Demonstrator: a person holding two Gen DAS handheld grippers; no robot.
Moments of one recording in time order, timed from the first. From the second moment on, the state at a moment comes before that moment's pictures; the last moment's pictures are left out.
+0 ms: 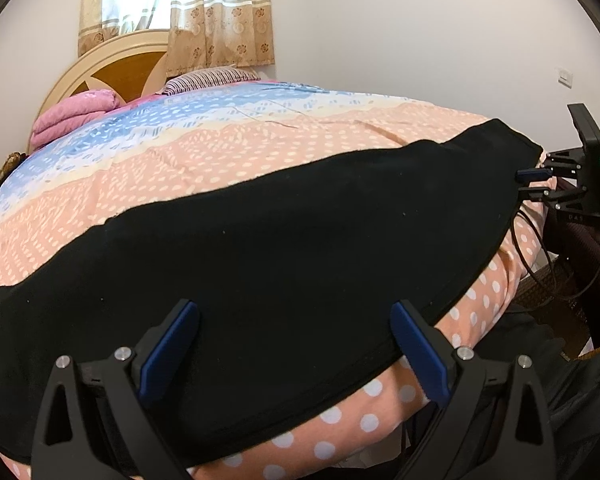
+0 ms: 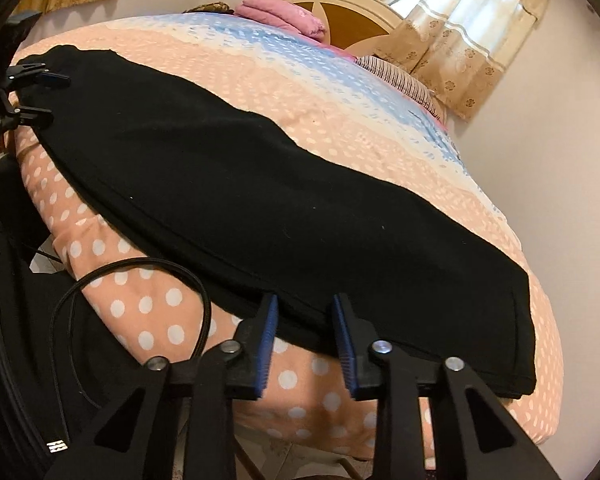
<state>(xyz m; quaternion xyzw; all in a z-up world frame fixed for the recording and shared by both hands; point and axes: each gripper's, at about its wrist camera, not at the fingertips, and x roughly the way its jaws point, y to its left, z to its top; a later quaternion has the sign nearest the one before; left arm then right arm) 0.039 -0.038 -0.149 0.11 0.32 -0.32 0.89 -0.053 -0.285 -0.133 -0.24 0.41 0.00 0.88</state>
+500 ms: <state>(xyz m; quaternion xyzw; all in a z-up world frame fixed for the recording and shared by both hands) 0.042 -0.030 -0.147 0.10 0.33 -0.31 0.89 -0.061 -0.278 -0.145 -0.25 0.43 0.01 0.87</state>
